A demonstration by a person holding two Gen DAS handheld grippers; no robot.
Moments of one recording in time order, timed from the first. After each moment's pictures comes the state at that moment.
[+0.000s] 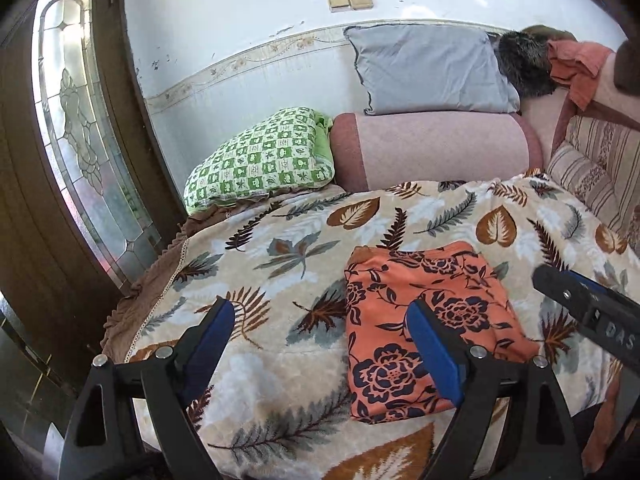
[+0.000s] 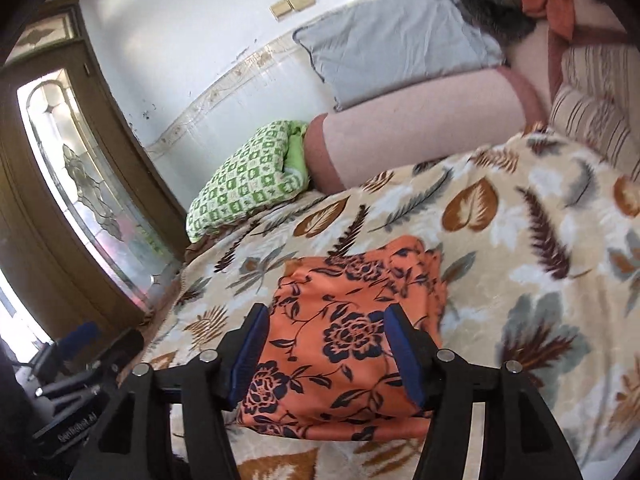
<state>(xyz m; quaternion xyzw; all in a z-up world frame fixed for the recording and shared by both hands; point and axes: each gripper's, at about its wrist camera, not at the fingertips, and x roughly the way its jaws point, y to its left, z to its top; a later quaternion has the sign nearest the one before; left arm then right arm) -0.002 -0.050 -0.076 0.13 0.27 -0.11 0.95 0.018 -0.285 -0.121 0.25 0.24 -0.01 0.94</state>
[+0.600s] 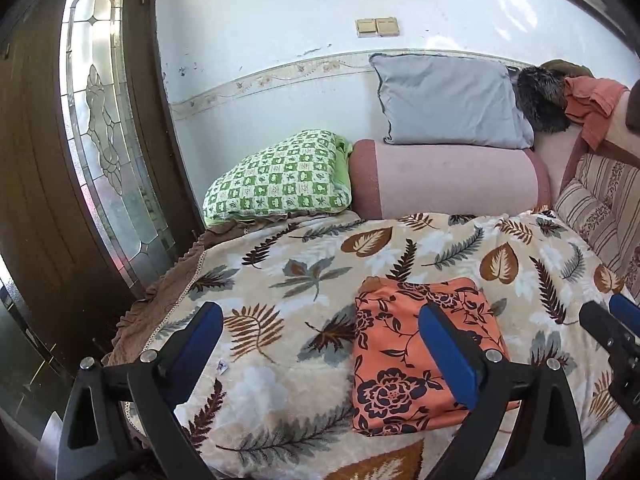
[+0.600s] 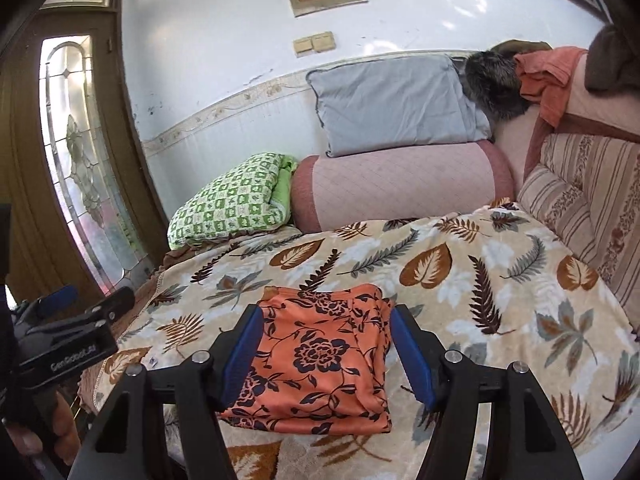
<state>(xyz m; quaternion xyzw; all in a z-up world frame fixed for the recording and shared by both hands) -0.015 -0.034 -0.038 0.10 0.25 -0.08 0.96 -0.040 -0.268 -0.061 0.15 0.20 -0.07 0.97</state>
